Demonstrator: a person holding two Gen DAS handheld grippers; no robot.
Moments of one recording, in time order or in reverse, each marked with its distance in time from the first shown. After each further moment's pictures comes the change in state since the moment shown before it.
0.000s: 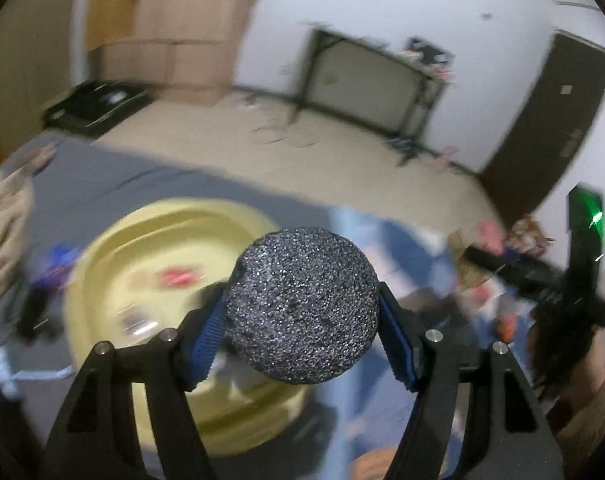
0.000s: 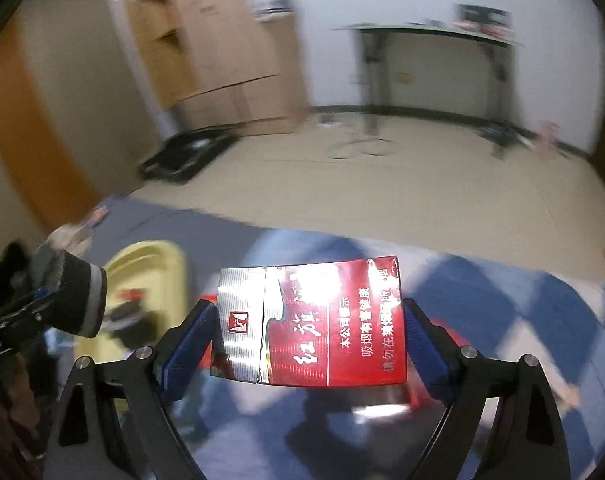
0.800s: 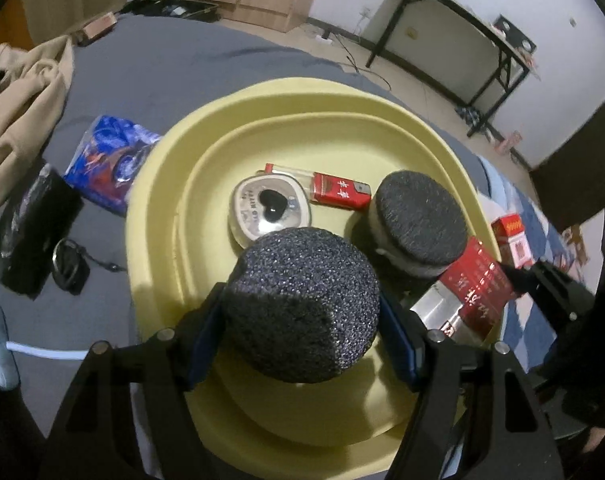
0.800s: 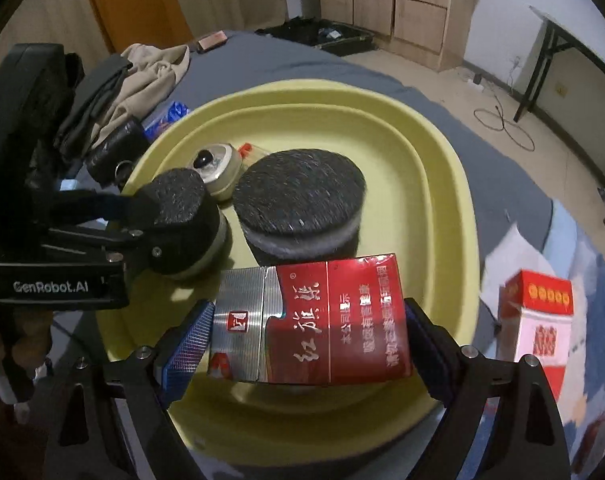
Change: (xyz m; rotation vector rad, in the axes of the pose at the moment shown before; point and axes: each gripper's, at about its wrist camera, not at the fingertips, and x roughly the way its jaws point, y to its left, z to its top) left arm 0.082 0.129 -0.041 -0.188 0.197 0.080; right arm 0.167 0.212 -0.064 -0.410 0.311 0.137
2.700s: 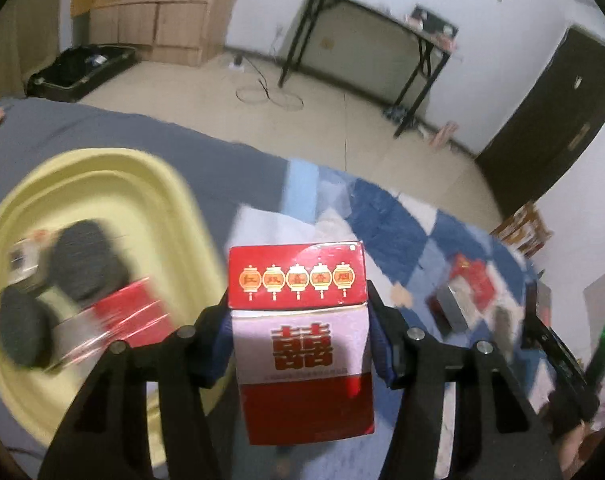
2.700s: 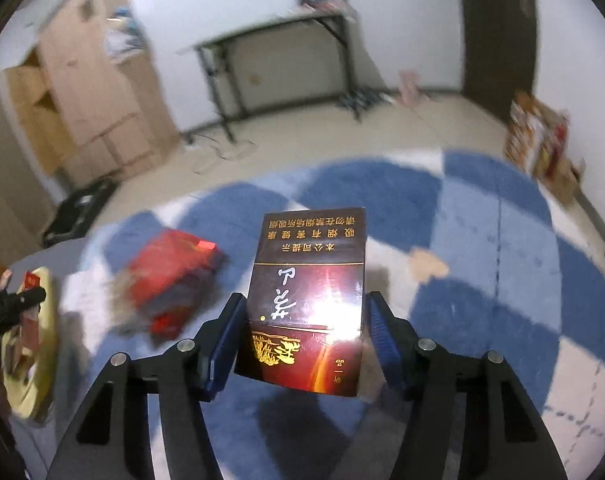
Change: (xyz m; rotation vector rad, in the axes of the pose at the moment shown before) left arm -0.018 -0.206 -0.007 0.155 -0.102 -0.137; right arm -0.202 -0.261 -0.278 0.802 -0.346 -0.471
